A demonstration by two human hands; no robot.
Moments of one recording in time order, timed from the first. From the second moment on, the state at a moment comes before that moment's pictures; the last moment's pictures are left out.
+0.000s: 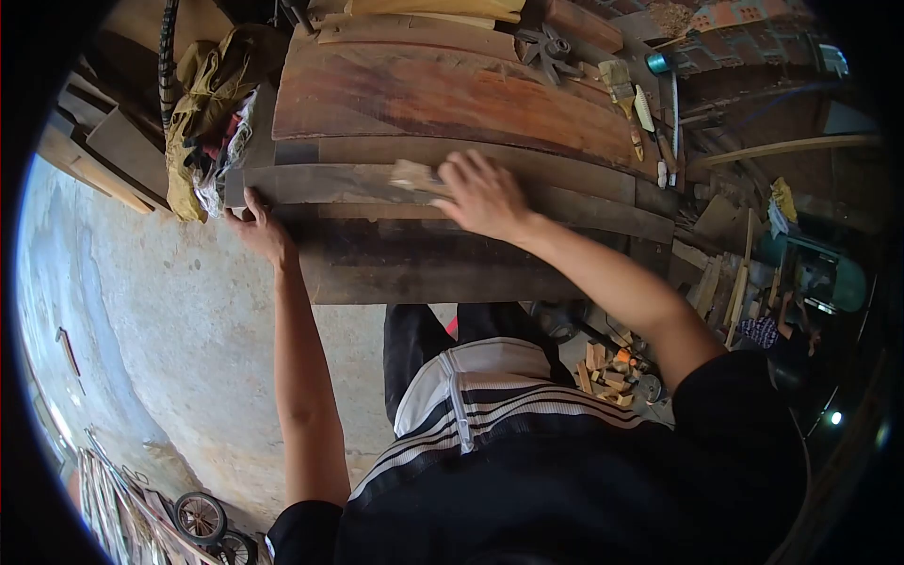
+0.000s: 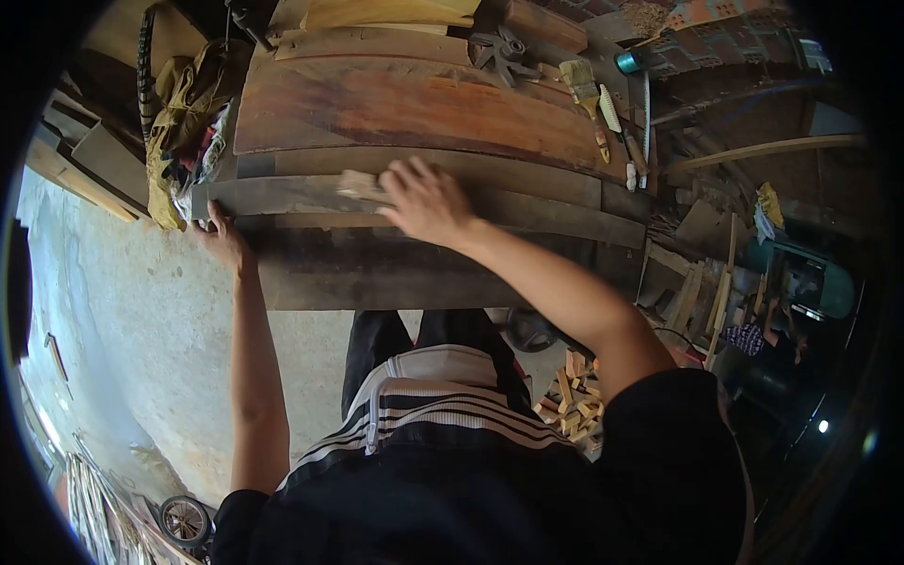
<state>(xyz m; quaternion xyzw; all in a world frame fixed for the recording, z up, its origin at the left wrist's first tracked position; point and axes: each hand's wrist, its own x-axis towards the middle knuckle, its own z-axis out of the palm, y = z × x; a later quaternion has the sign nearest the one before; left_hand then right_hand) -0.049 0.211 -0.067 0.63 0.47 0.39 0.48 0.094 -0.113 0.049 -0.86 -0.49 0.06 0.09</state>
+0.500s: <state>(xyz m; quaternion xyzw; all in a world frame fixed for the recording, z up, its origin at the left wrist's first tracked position) -0.049 0.215 -0.060 0.61 0.47 0.37 0.52 0.075 -0.030 0.031 -0.84 -0.53 -0.06 0.15</state>
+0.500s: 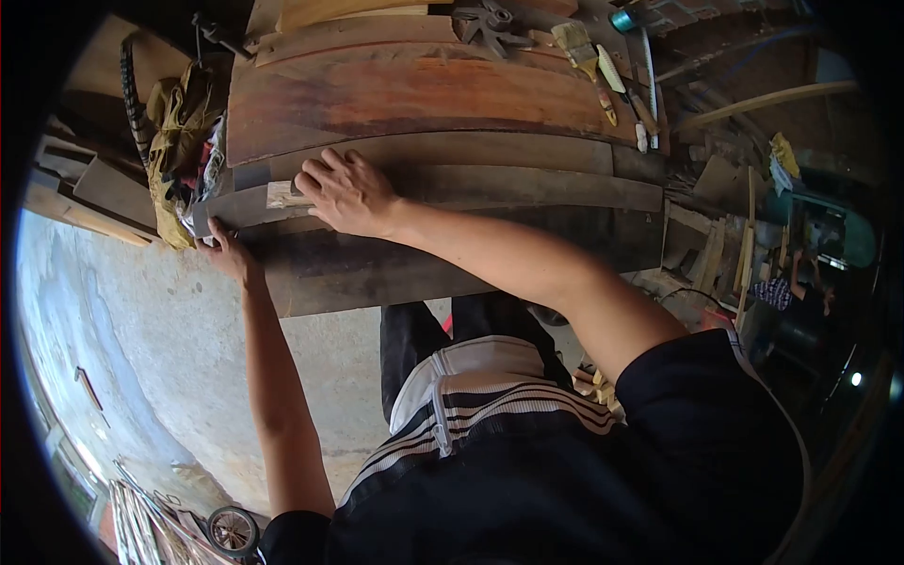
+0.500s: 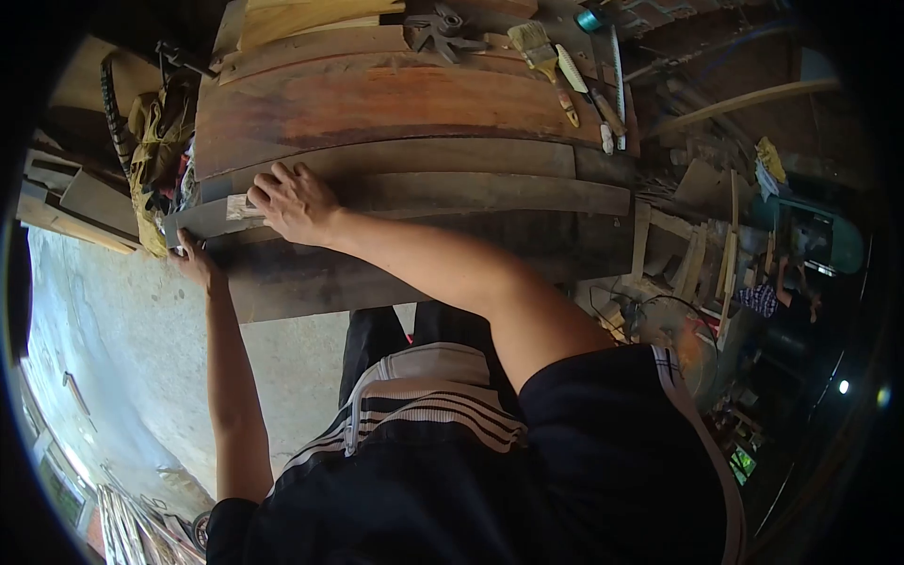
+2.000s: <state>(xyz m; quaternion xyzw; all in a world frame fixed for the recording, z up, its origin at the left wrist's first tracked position) -0.008 0.042 -0.044 0.96 0.25 0.15 0.03 0.126 -0.405 0.049 -0.92 -0.39 -0.07 0.01</state>
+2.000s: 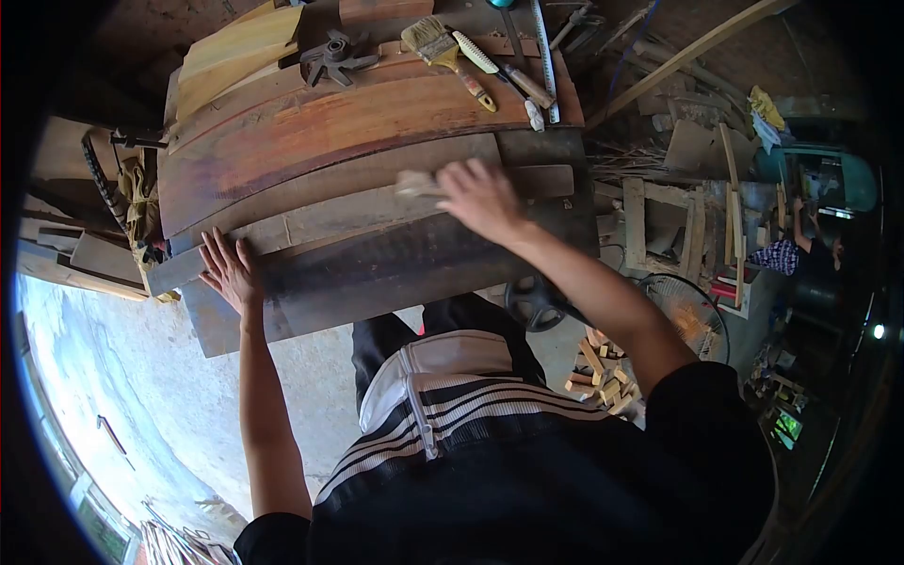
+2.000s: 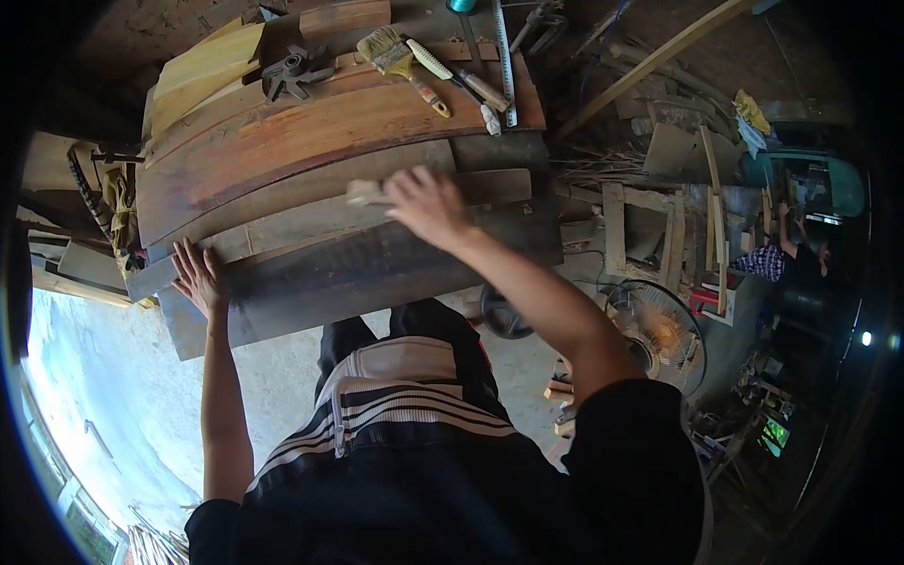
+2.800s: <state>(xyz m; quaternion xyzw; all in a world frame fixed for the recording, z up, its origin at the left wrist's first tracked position) -0.063 0.282 -0.073 0.53 0.46 0.25 0.67 0.125 -0.569 0.027 -0.66 0.34 0.07 0.67</state>
